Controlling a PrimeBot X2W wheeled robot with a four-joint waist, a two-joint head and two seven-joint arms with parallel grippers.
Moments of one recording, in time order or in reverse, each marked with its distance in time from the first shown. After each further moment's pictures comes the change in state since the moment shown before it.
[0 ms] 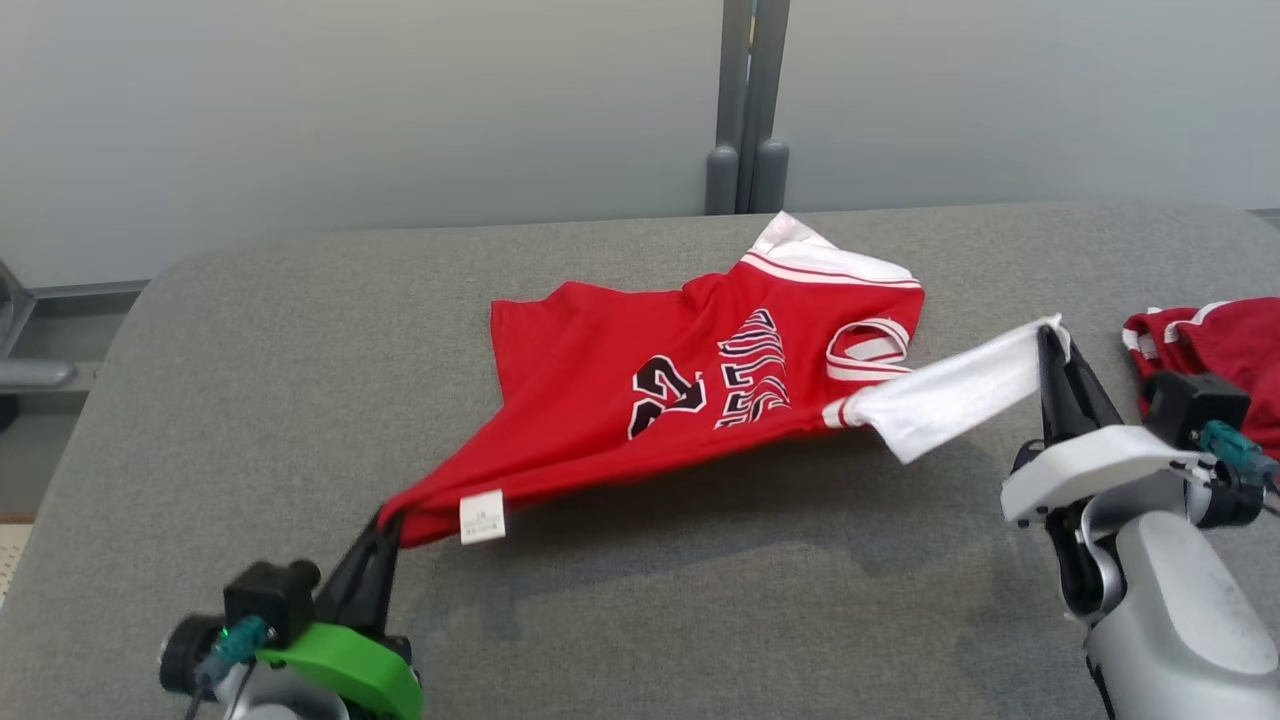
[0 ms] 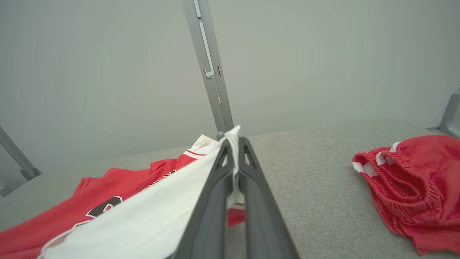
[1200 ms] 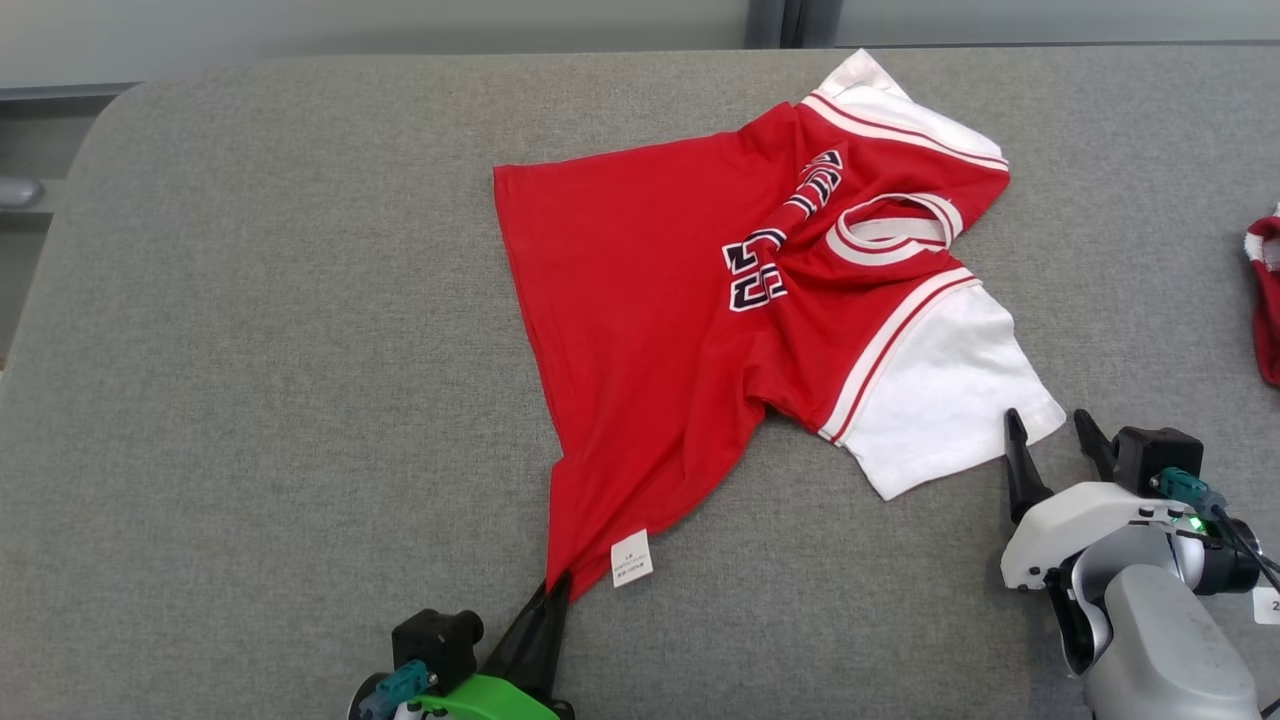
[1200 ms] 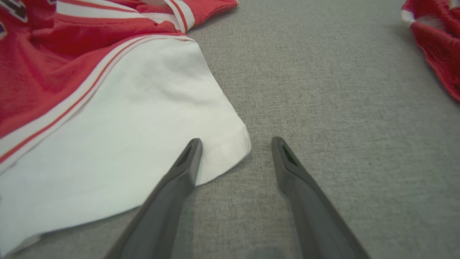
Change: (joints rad) left arm 0.004 -0.151 -0.179 0.084 -0.108 0.002 0.001; right arm -0.021 0.008 -0.055 0.221 -0.179 -0.001 -0.001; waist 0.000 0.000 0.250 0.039
